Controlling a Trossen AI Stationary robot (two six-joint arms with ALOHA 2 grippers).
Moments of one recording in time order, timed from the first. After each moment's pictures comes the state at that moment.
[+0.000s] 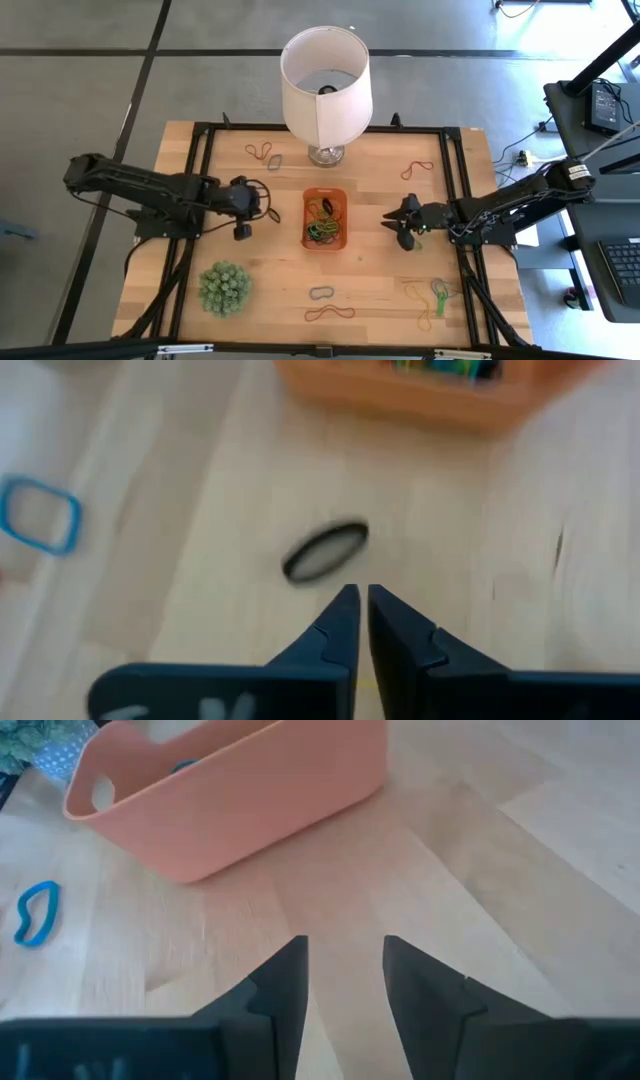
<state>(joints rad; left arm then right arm) -0.08 0.97 0.60 -0.61 -0.18 -0.26 0.19 1.00 0.06 0.40 0.29 0.54</state>
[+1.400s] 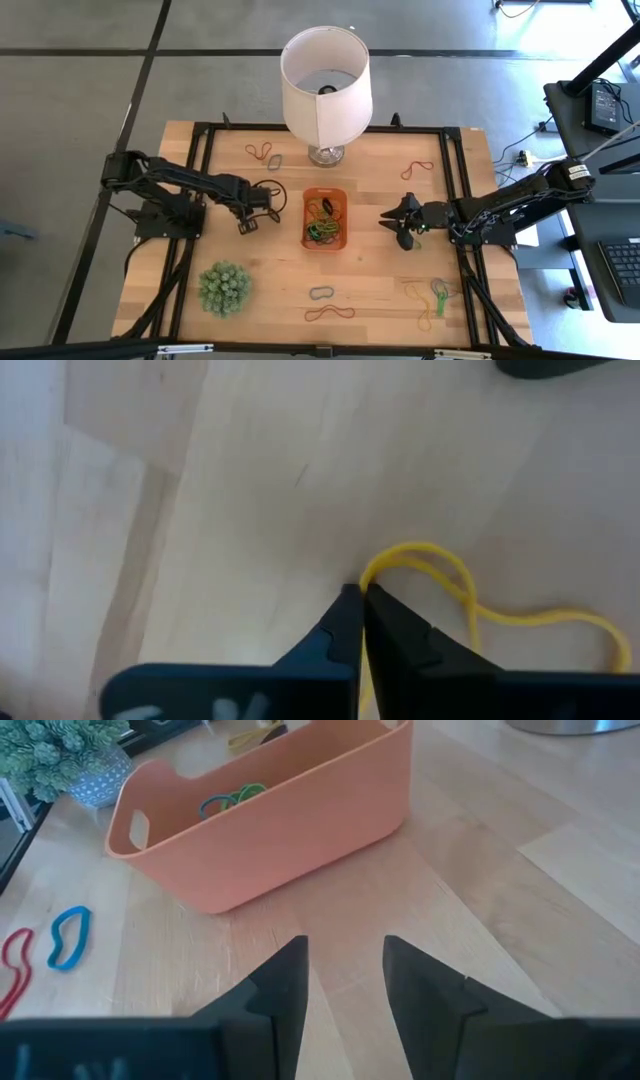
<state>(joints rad) 0.08 1.44 0.62 -0.74 -0.17 -0.34 0.19 1.00 0.08 0.45 0.28 0.52</state>
